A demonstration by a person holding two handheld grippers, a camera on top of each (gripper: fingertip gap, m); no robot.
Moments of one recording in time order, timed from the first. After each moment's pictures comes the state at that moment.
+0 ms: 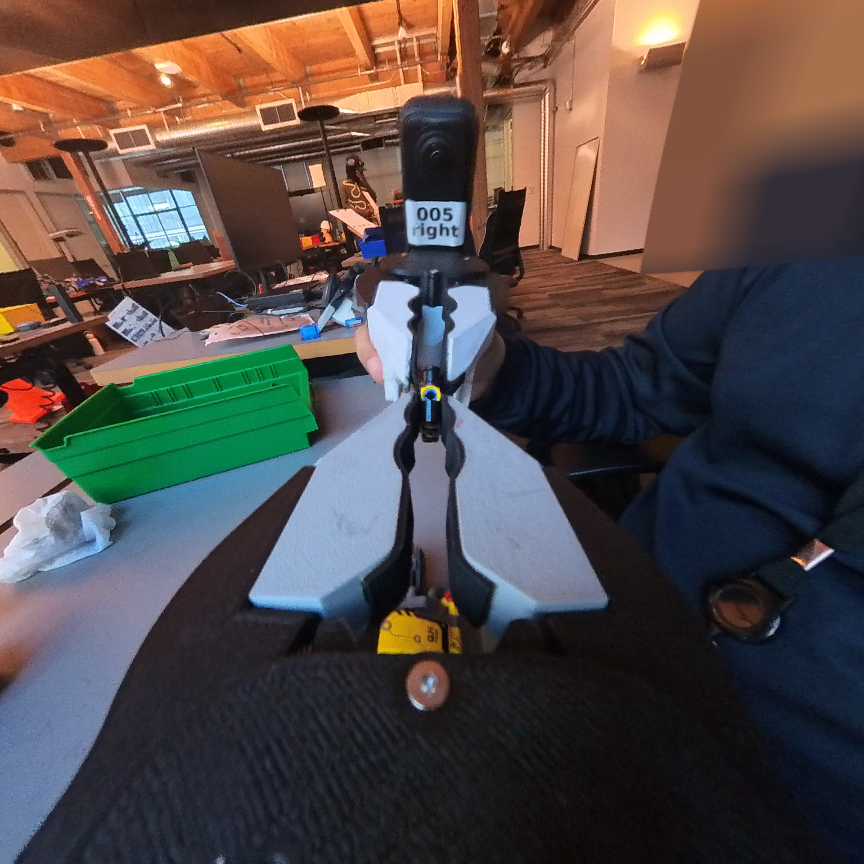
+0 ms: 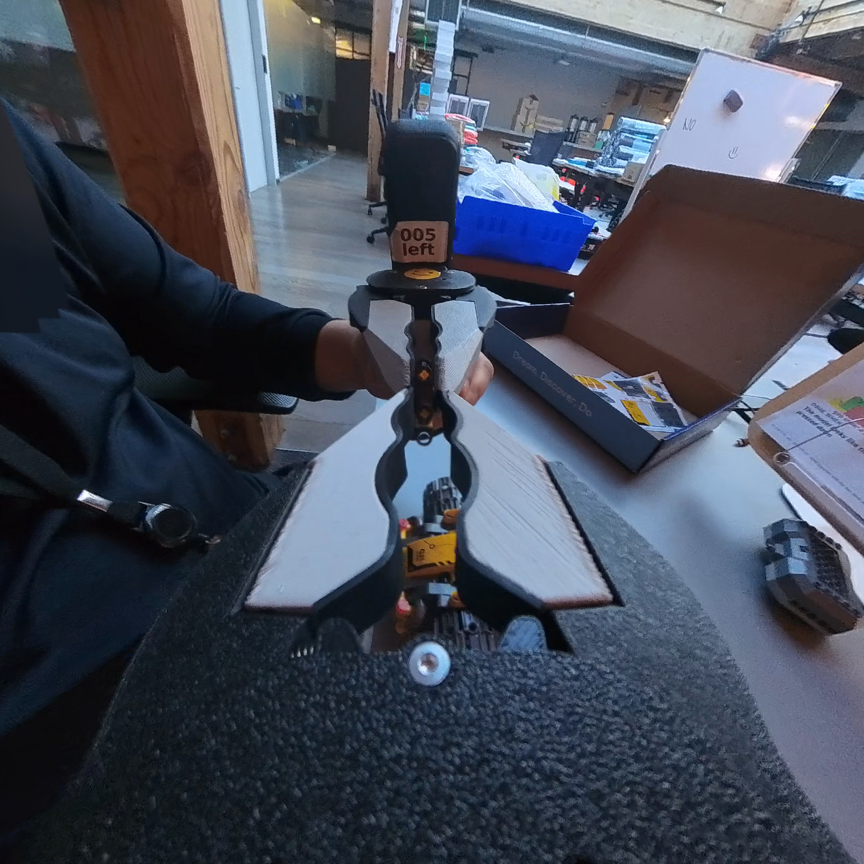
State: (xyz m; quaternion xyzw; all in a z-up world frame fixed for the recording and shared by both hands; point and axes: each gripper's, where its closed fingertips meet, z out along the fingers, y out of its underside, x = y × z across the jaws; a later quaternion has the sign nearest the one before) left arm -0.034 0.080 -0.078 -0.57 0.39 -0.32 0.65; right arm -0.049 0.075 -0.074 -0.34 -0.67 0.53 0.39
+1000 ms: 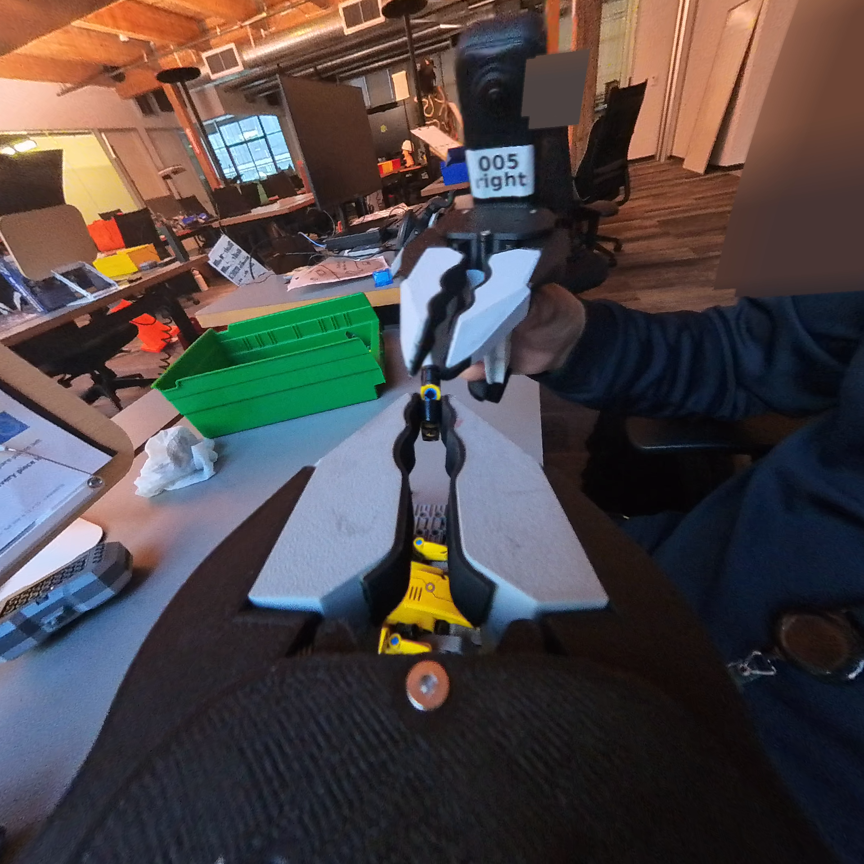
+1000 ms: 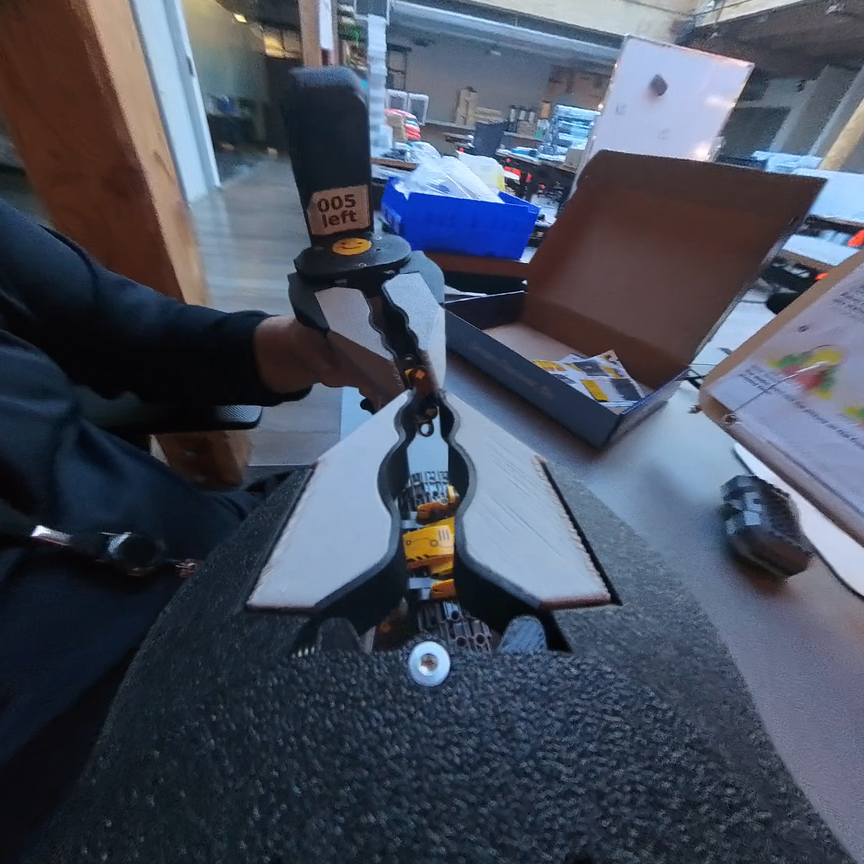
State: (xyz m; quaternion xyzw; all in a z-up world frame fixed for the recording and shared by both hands) left arm -0.045 0.096 -0.078 -0.64 0.36 -0.22 0.64; right arm -0.053 0.095 -0.070 -0.39 -0.64 0.53 0.41
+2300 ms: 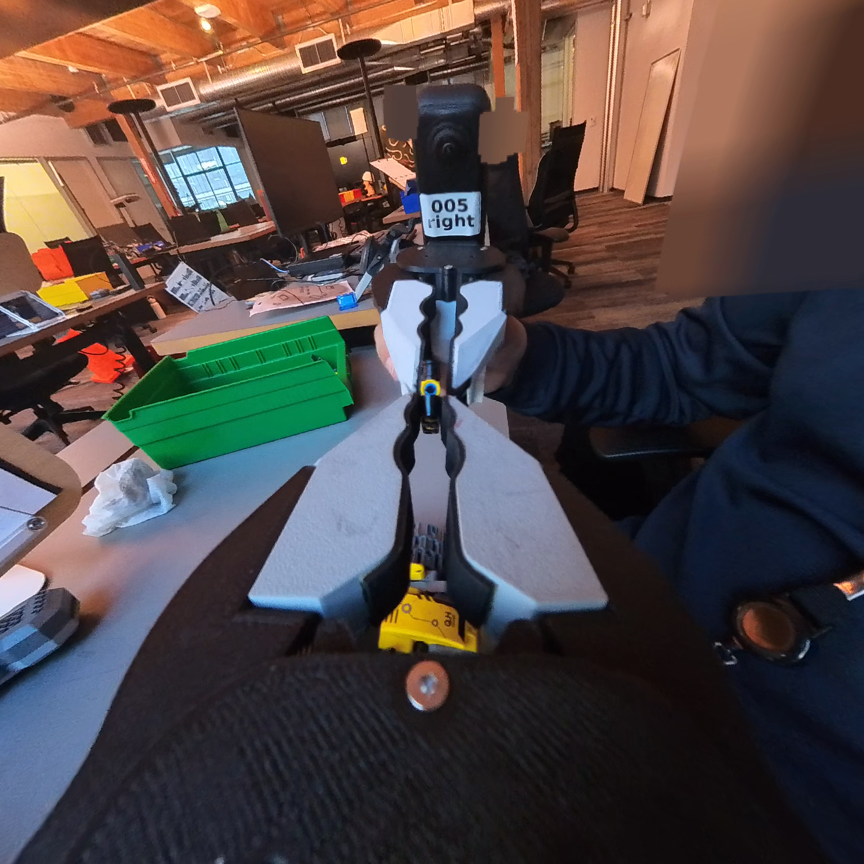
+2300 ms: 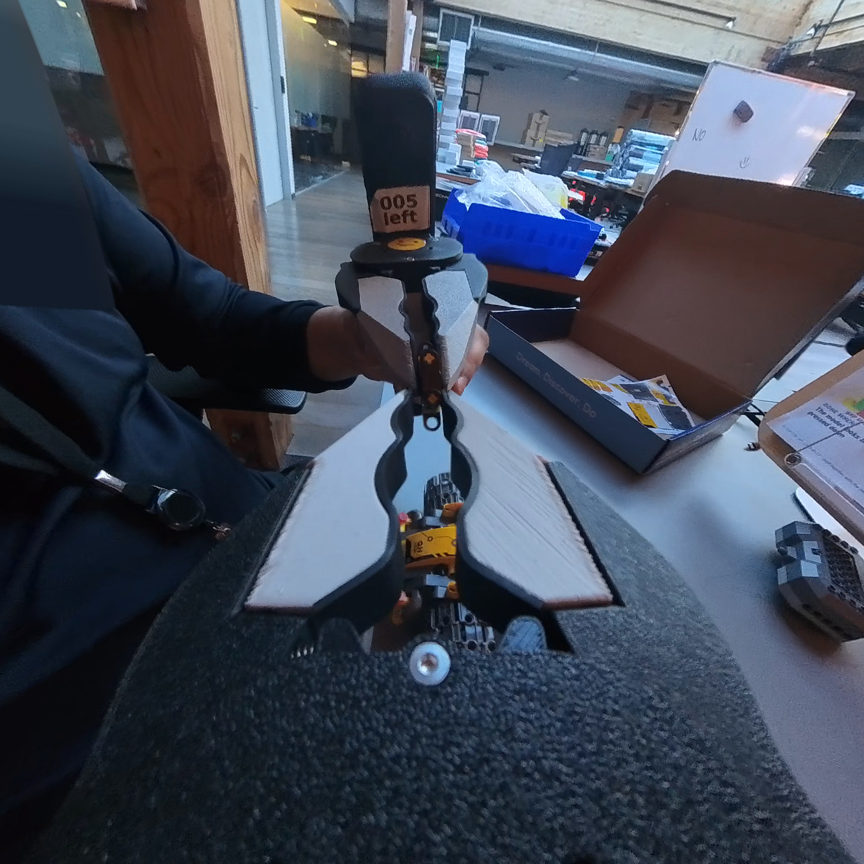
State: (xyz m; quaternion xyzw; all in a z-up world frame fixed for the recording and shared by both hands) left arm -0.034 0.085 -0.074 -0.61 0.38 -0.26 0.64; right arm -0.043 0.082 -0.076 -0.33 -0.66 0.55 0.38
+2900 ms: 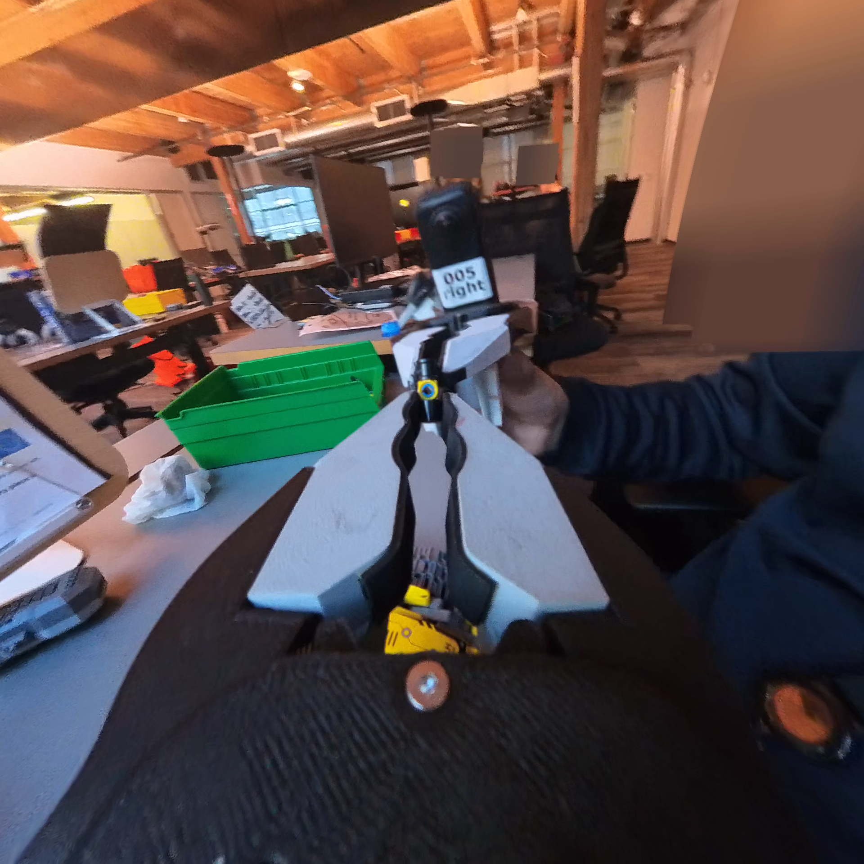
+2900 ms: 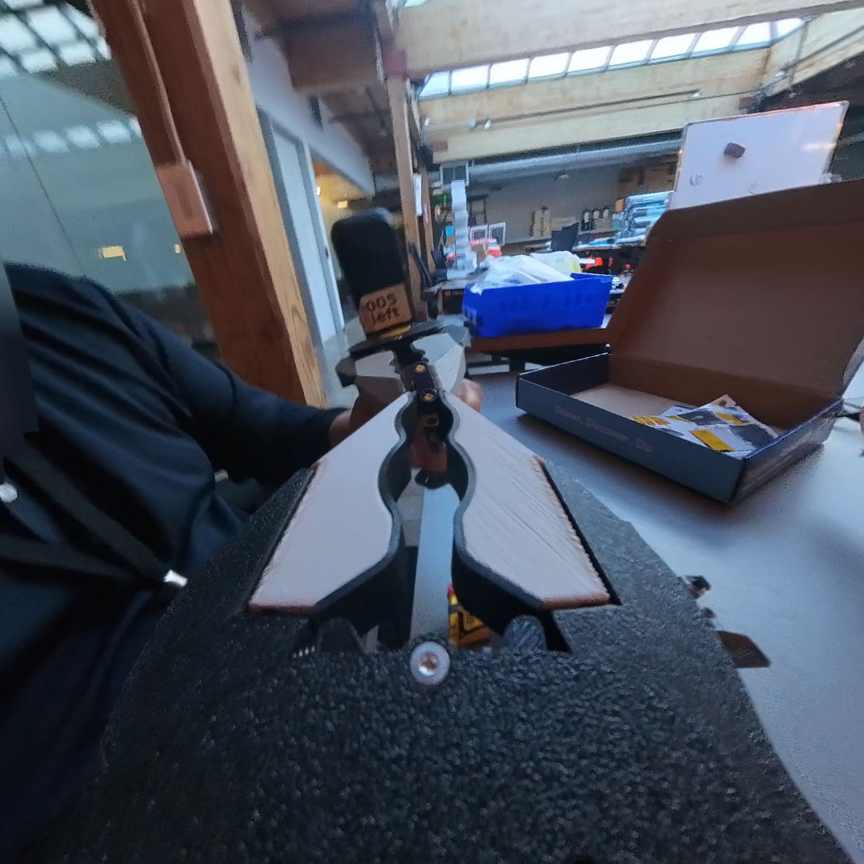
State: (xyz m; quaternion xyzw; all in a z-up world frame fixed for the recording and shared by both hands) left arm -0.037 0.090 -0.063 -0.61 0.32 -0.24 0.69; right arm -0.049 0.086 -0.056 -0.36 -0.55 0.68 0.33
